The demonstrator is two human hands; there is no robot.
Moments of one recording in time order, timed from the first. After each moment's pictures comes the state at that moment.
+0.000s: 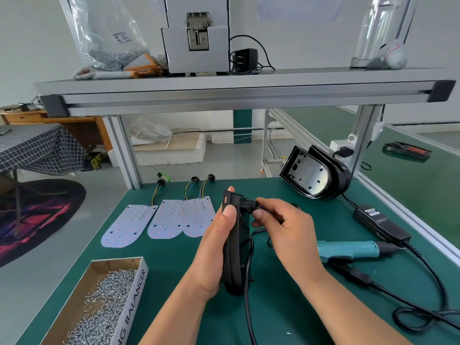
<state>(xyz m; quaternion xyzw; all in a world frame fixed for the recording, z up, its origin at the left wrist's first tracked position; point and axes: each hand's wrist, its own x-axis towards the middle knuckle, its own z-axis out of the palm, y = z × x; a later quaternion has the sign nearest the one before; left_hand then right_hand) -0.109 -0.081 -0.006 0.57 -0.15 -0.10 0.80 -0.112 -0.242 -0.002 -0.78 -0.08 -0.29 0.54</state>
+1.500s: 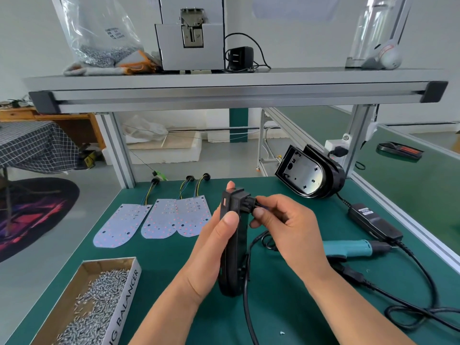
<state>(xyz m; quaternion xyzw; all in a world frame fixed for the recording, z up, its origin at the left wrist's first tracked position) -0.111 -0.076 -0.006 0.65 -0.24 -0.06 0.72 -0.118 -0.251 0.009 -0.74 -0.13 -0.26 0.61</state>
